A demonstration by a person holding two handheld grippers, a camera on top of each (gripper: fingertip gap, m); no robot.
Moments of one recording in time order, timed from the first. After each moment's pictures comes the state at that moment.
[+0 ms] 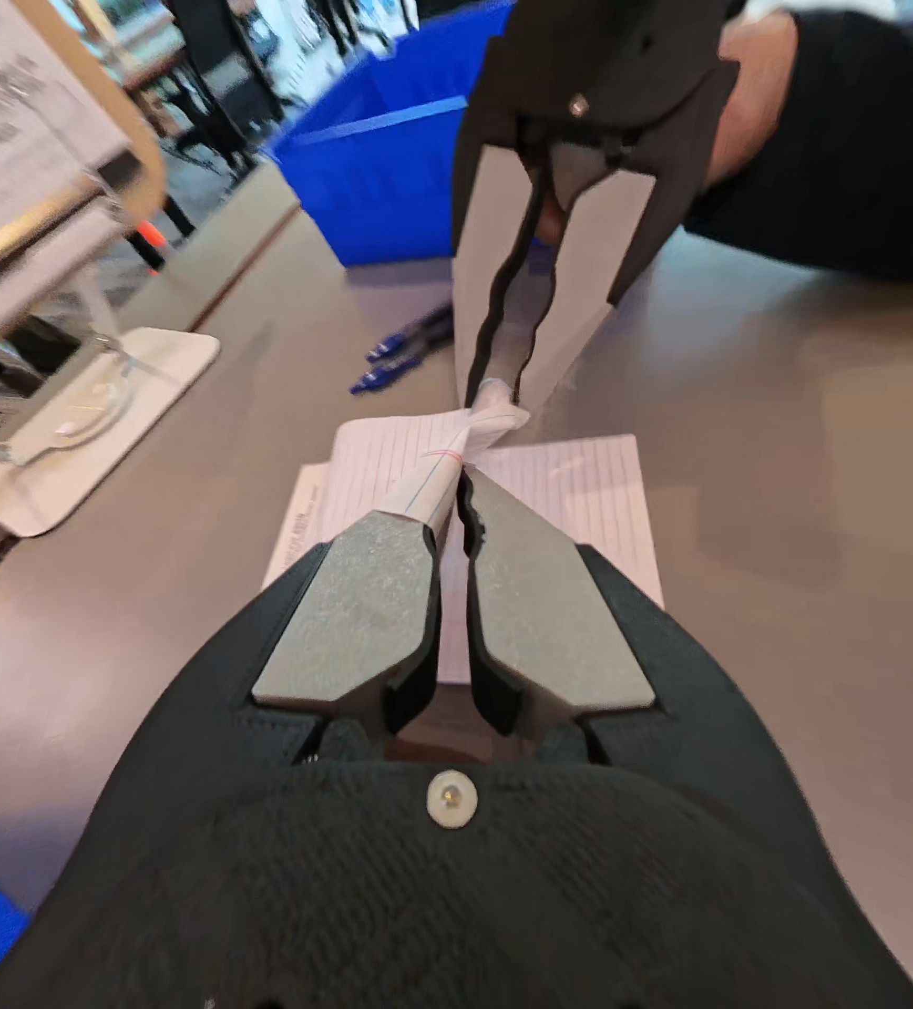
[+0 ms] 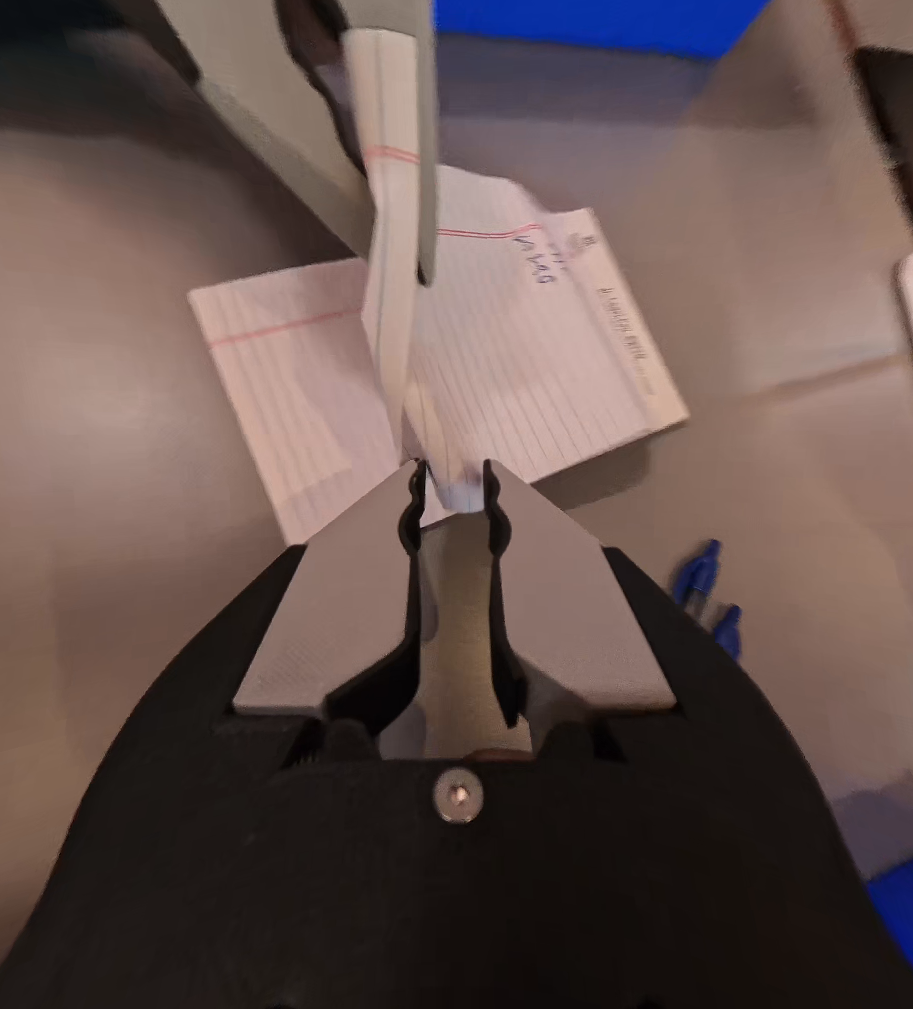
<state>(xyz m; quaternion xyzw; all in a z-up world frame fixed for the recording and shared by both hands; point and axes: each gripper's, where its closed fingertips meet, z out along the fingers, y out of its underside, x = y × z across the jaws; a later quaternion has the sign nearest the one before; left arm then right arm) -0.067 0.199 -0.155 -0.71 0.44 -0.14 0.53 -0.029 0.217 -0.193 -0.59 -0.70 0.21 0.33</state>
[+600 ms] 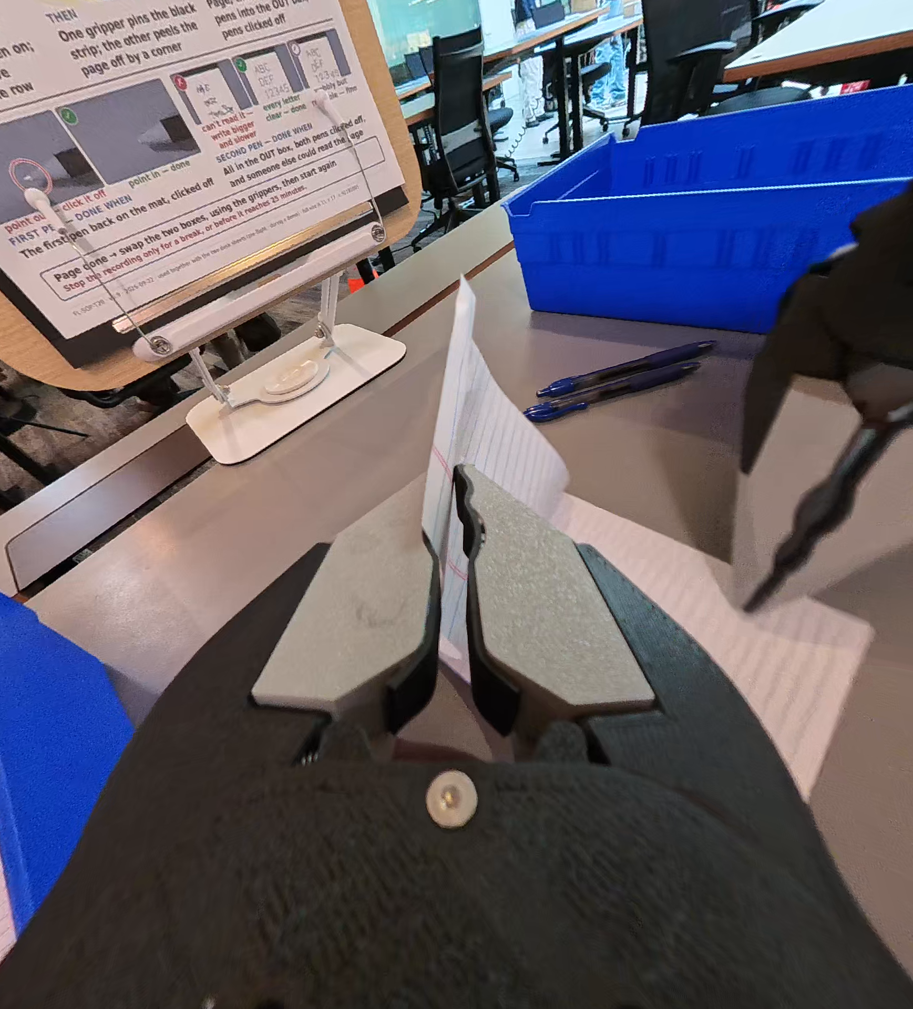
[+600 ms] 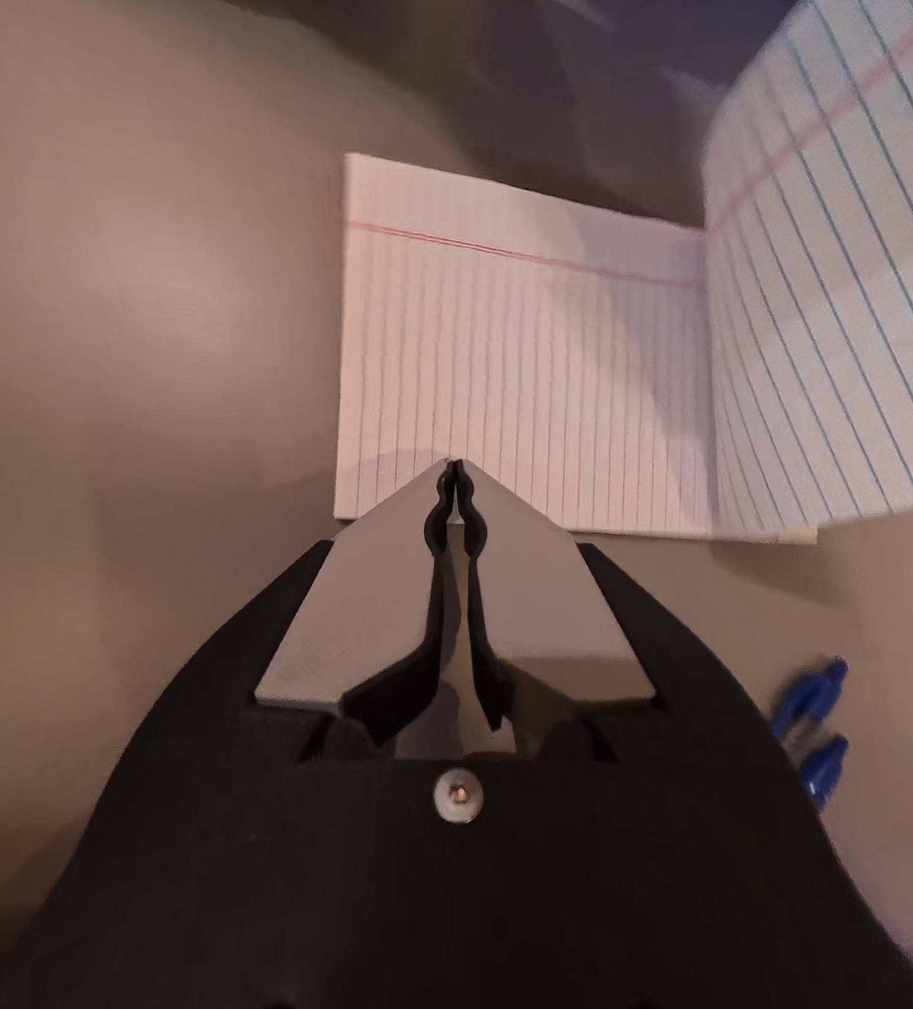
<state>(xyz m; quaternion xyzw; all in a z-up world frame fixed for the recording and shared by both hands) -0.117 0.236 -0.123 -0.73 0.29 -0.08 0.61 -0.040 0.157 -0.229 -0.51 -0.80 0.20 0.25</state>
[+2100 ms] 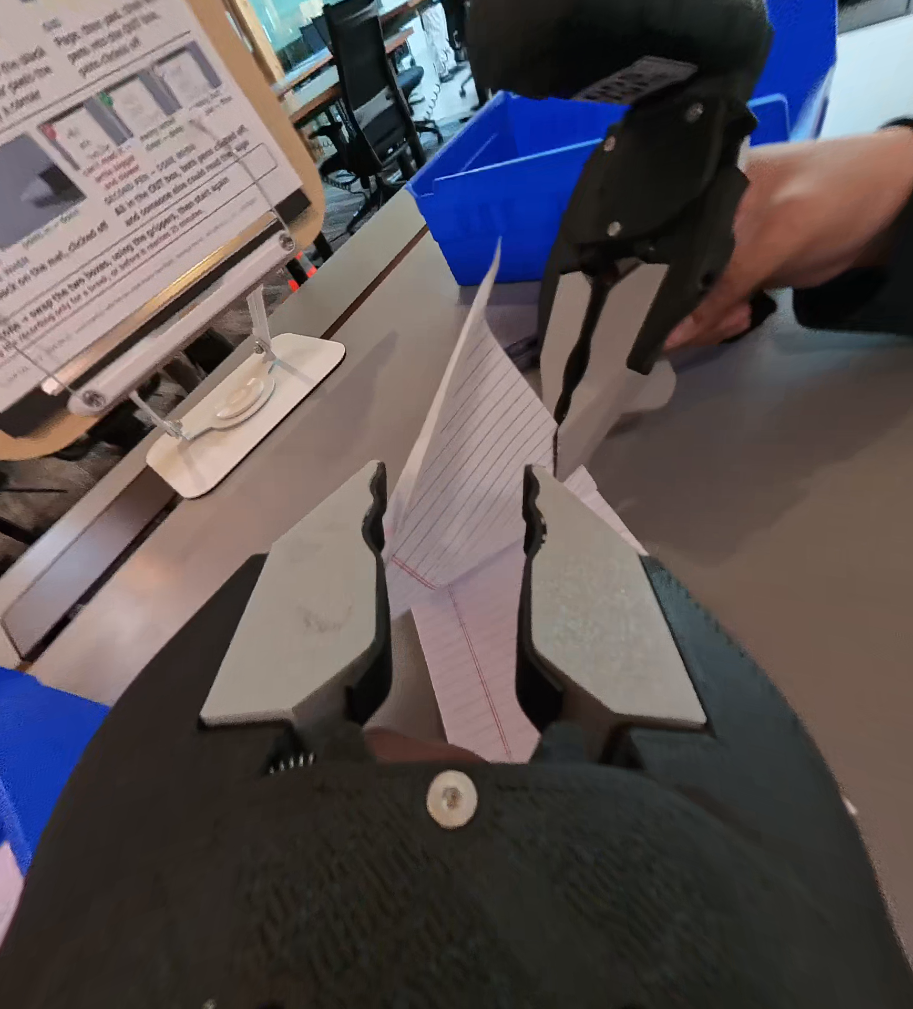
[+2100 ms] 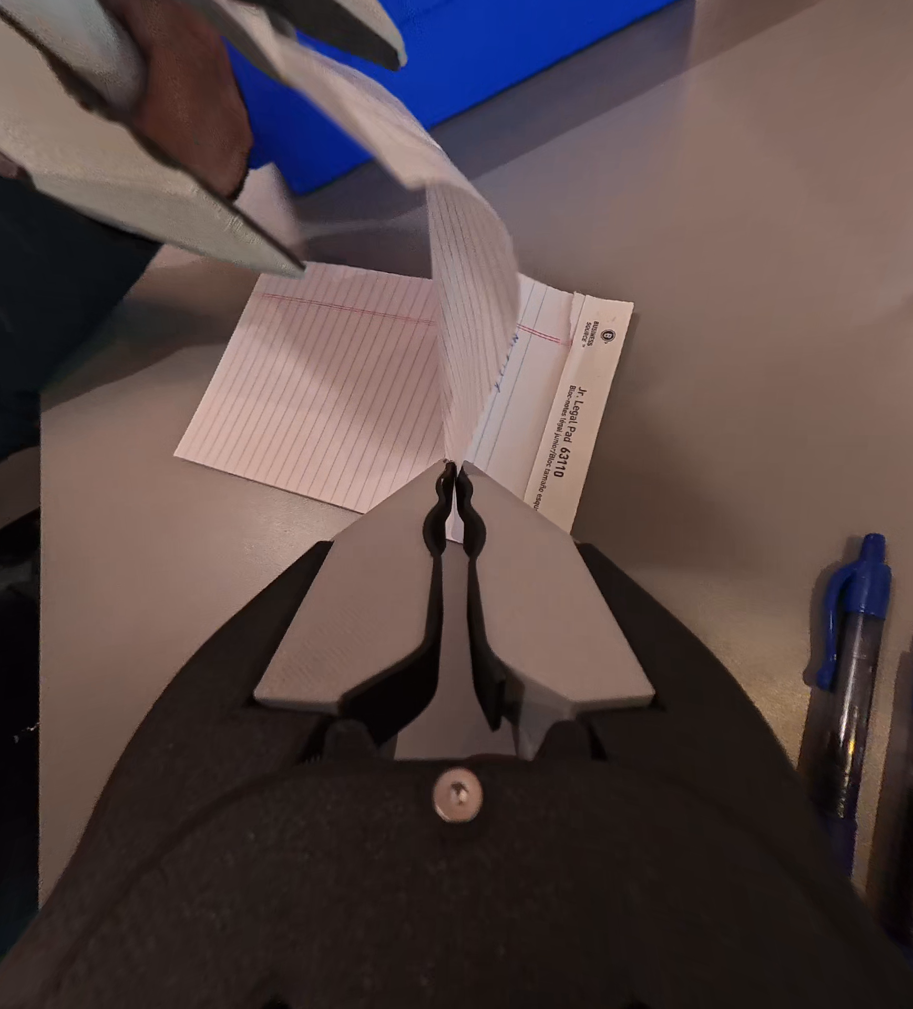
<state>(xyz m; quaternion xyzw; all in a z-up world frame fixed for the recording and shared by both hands) -0.096 0.208 -0.127 -0.71 0.39 -0.07 0.58 -0.056 0.215 -0.199 -0.69 -0.58 0.36 0.25</state>
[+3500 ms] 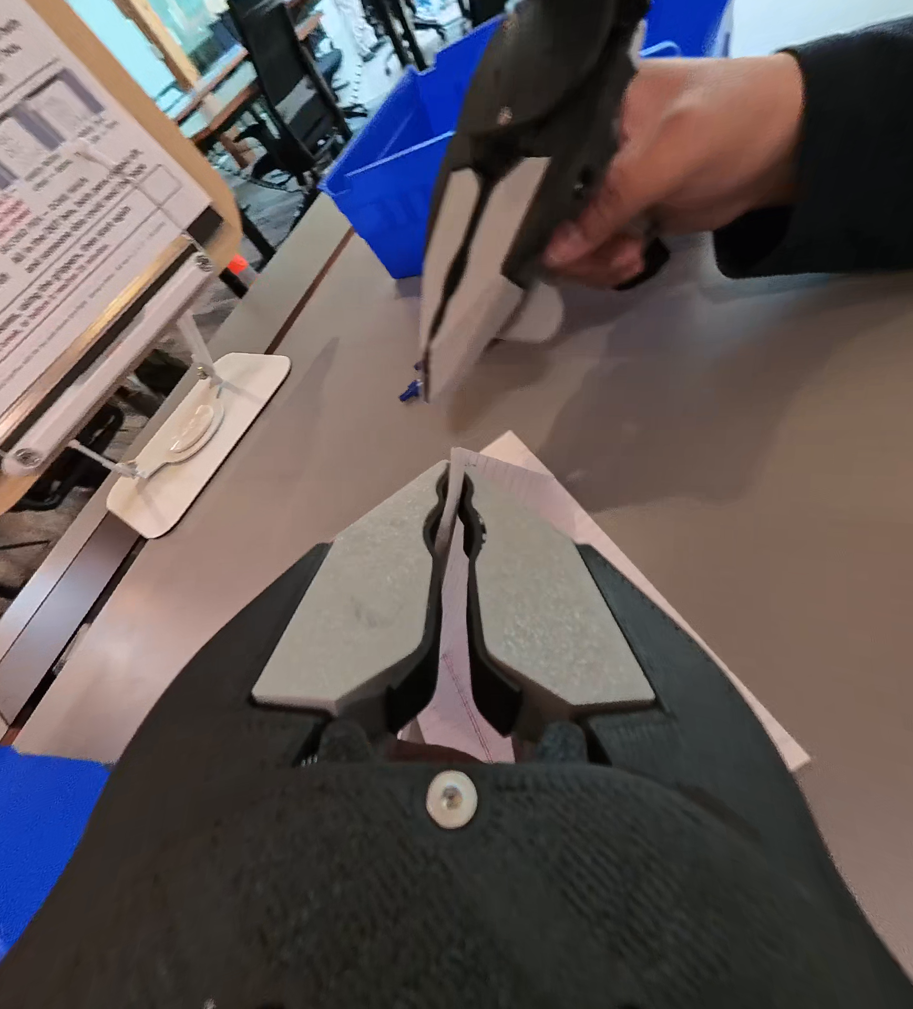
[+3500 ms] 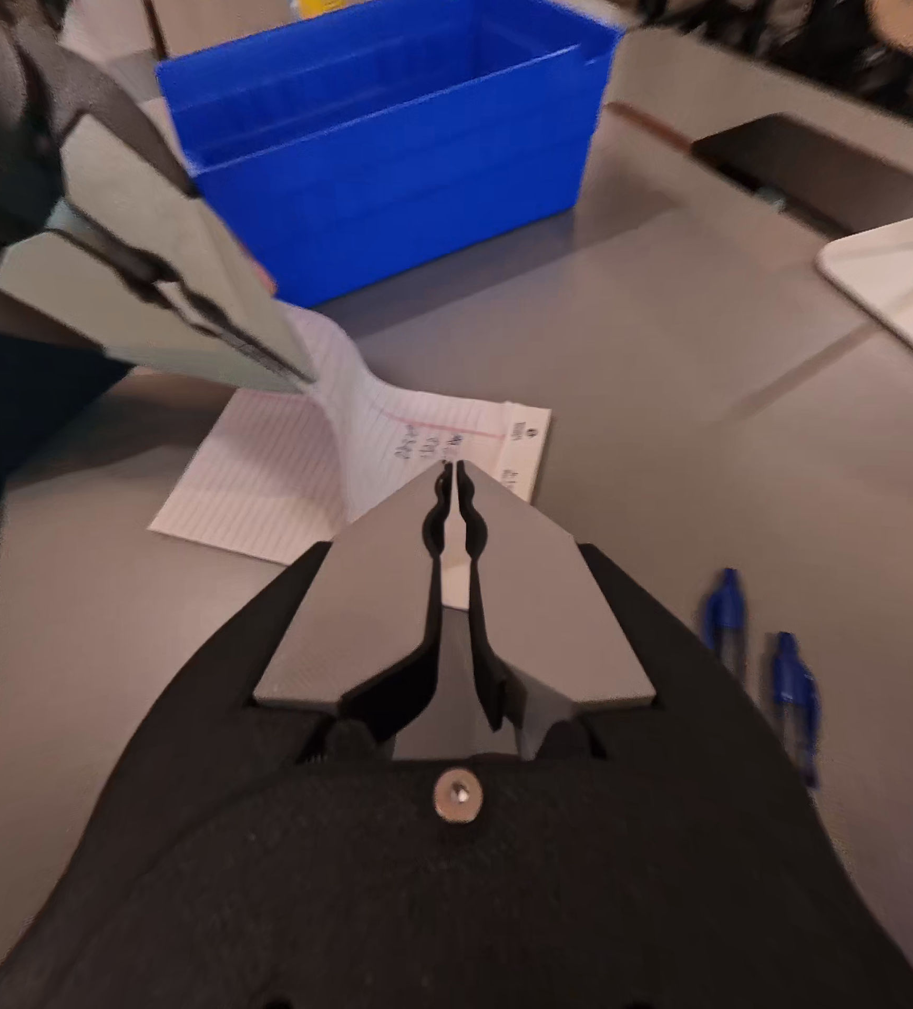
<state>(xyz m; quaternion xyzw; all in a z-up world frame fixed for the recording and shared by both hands) -0.074 0.191 -0.139 -0.69 0.46 -0.06 0.55 -0.056 0.242 -0.158 -0.66 -0.54 0.36 0.37</state>
